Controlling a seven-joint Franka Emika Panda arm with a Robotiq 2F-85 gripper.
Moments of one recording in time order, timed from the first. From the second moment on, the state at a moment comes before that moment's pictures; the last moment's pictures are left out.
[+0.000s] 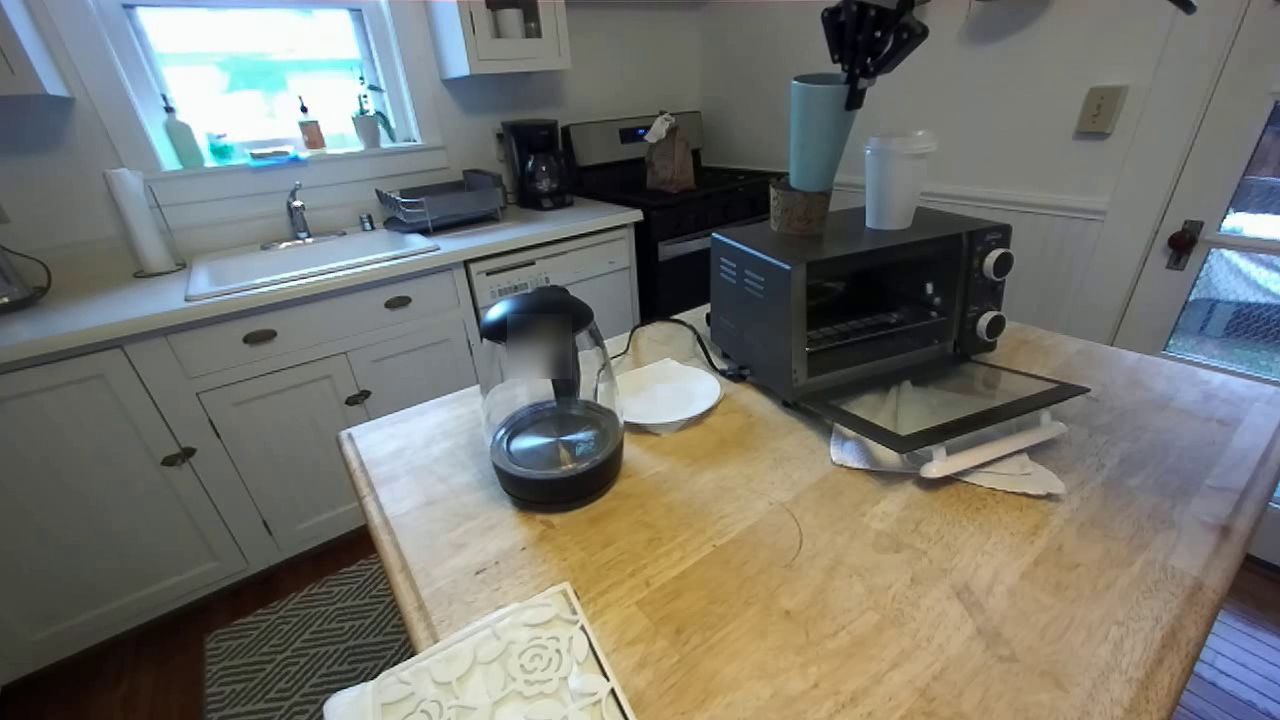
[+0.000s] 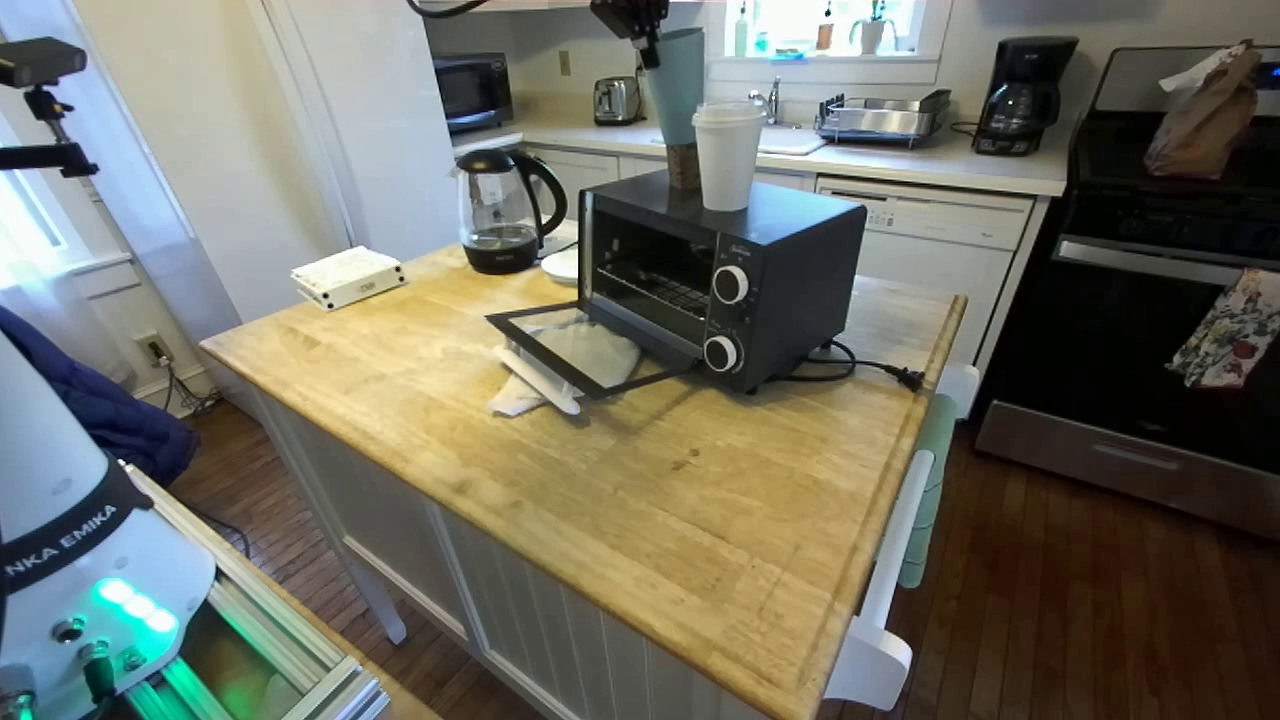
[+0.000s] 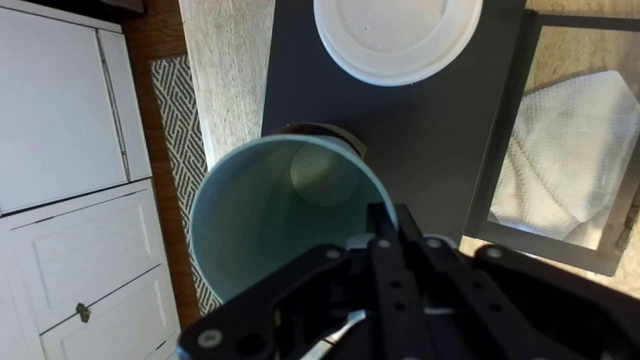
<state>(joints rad) -0.12 0.20 -0.10 -1.59 -0.13 2.09 -1.54</state>
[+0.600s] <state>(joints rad) -0.12 0.21 -0.09 -1.56 -0.13 2.09 -1.53</state>
